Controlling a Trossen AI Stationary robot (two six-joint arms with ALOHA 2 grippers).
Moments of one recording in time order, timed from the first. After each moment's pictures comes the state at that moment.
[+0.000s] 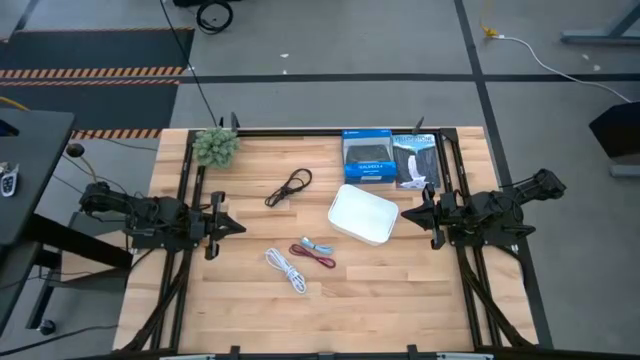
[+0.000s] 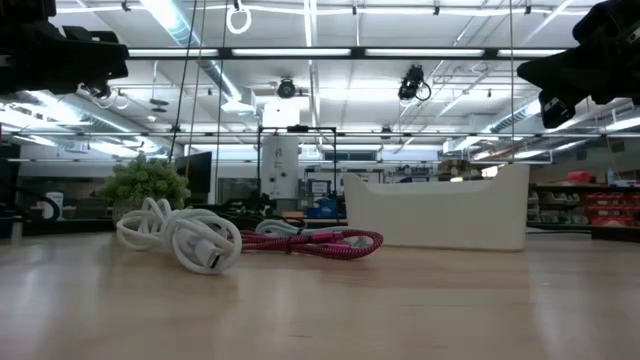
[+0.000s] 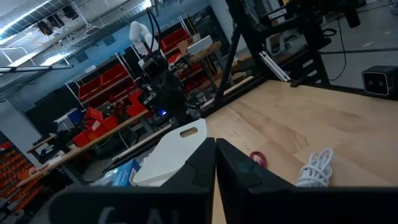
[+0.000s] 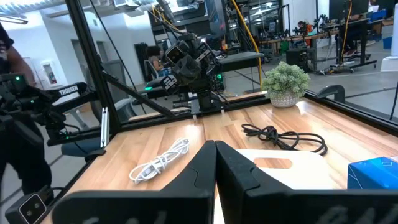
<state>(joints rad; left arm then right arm) -0.30 0.01 0.01 0.07 -0.14 0.51 0.36 0.03 0.01 0.08 0.40 0.16</state>
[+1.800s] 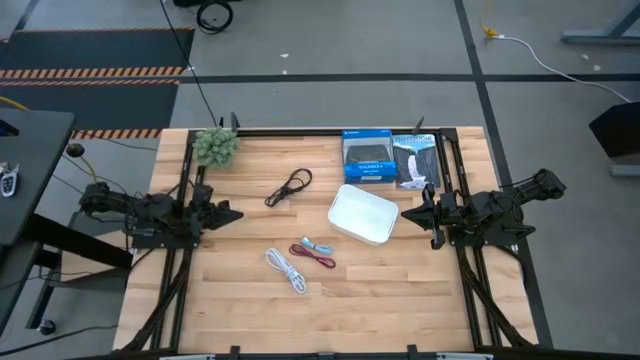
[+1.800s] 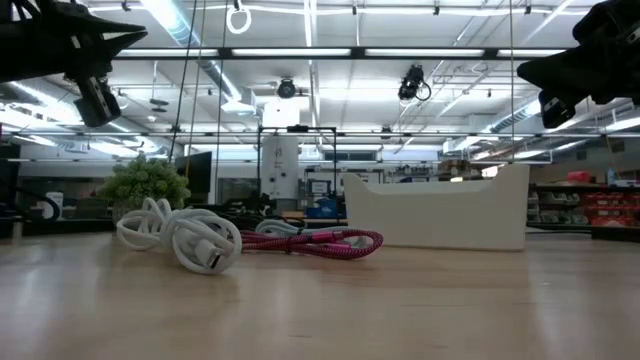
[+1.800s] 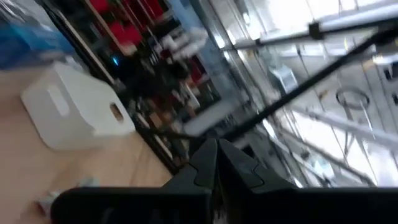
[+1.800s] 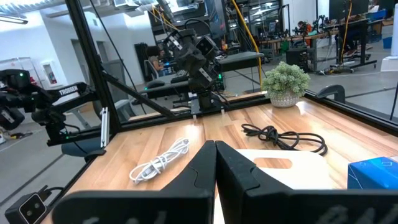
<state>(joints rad) -0.28 0.01 0.01 0.24 -0.31 -0.97 0.36 0.03 0.01 0.08 0.40 0.16</state>
